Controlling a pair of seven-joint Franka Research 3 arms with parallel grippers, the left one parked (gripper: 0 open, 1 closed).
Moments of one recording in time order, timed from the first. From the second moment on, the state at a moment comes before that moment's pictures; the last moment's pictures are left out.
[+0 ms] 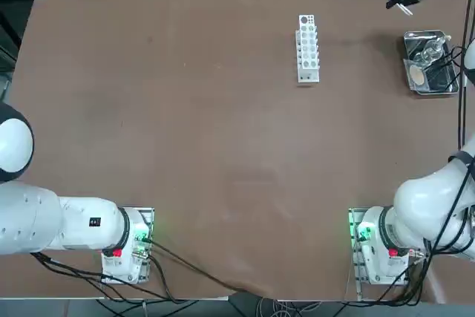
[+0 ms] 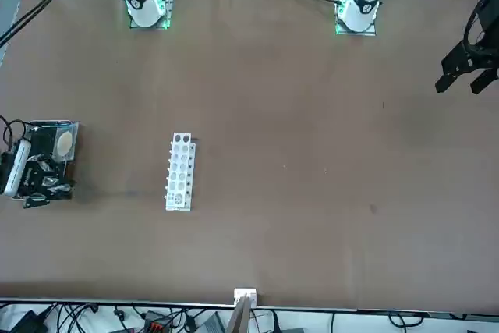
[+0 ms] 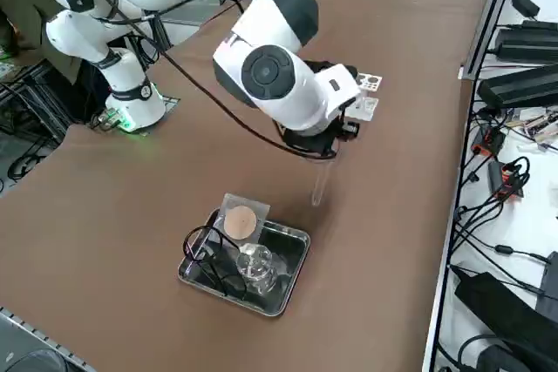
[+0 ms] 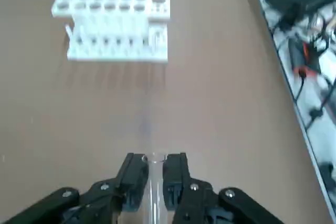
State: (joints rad) arm -0.41 0.69 0.13 -1.29 0.57 1.80 -2.04
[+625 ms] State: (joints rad) arm -0.41 0.70 0.18 -1.29 0.92 1.69 -2.00
